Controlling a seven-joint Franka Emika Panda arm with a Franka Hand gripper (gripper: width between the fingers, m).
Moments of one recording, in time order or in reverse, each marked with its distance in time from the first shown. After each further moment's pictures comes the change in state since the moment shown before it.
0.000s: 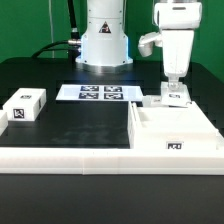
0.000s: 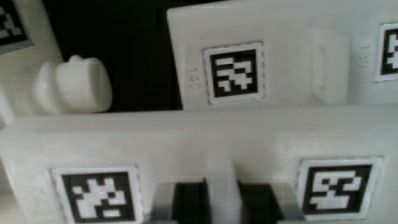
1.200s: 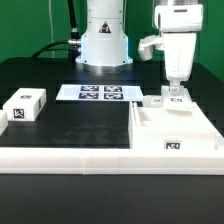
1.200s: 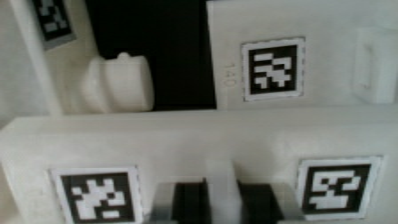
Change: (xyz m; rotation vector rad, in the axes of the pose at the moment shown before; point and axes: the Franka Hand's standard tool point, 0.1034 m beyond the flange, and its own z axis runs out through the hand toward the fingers) arm 0.002 0.015 0.003 -0.006 0.010 -0.023
